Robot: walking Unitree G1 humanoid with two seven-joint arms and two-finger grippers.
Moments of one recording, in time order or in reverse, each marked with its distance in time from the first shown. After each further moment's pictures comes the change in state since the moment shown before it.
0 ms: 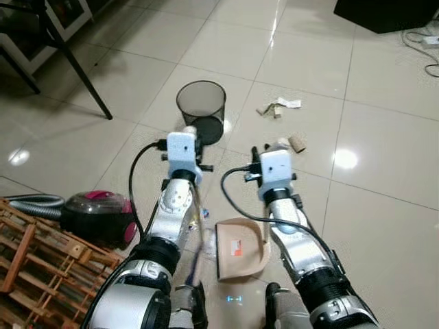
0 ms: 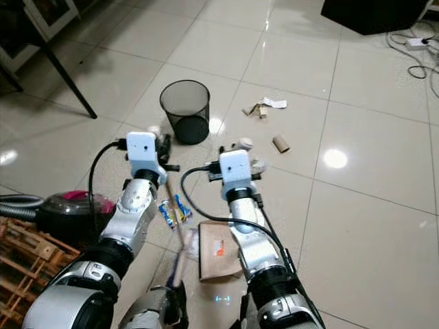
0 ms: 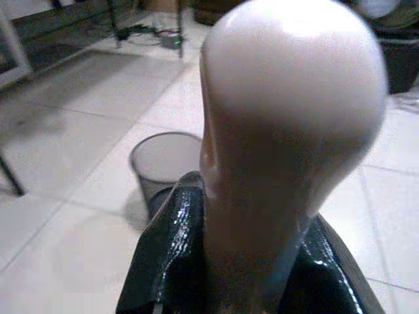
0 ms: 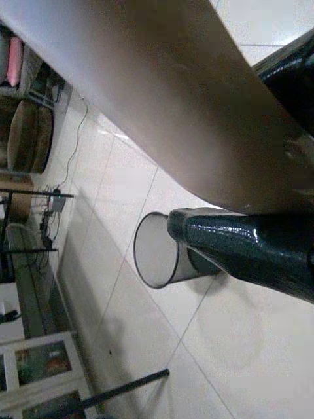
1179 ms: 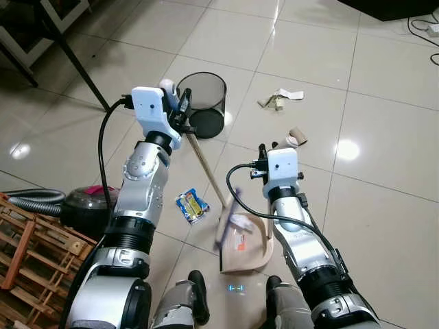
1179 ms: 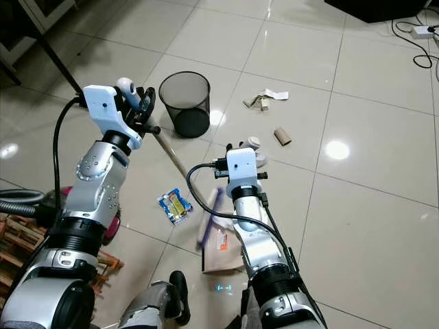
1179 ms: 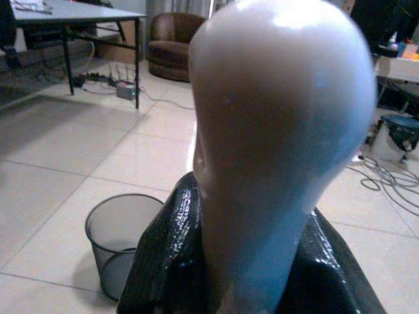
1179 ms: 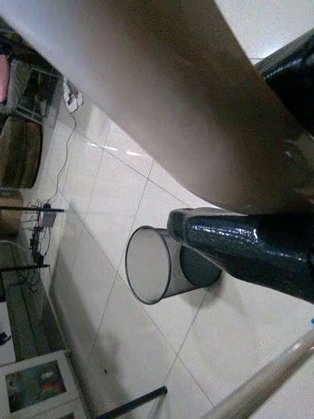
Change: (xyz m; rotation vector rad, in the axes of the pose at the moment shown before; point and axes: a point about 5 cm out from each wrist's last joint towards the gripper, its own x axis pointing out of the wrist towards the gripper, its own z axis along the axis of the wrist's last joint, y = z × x) left arm 0.016 0.038 0.077 -0.069 -0.184 -0.148; right arm 0.002 -0.009 -0.001 0.012 0.003 -0.048
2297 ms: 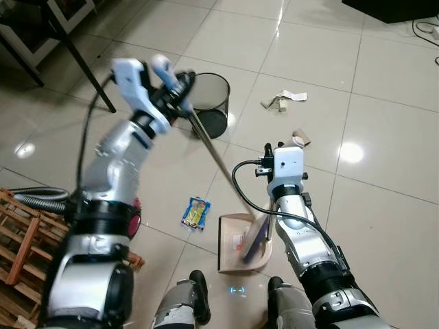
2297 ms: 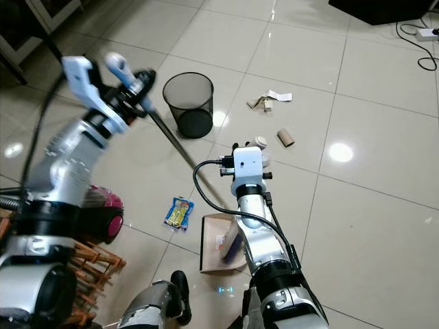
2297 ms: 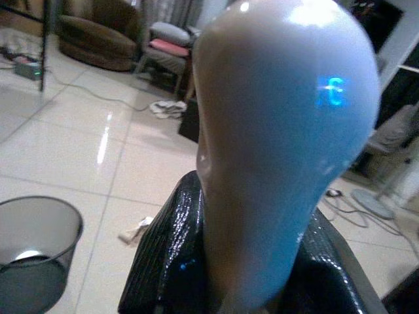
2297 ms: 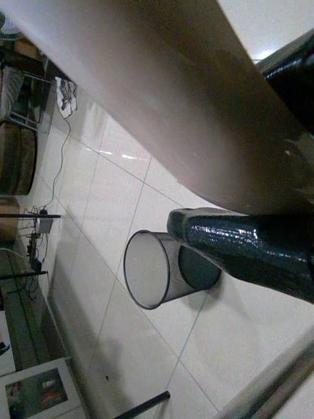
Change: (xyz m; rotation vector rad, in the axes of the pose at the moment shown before) left arm 0.008 0.017 0.047 -0.221 0.016 -0.276; right arm 0.004 -0.008 -0.004 0.009 0.013 -0.035
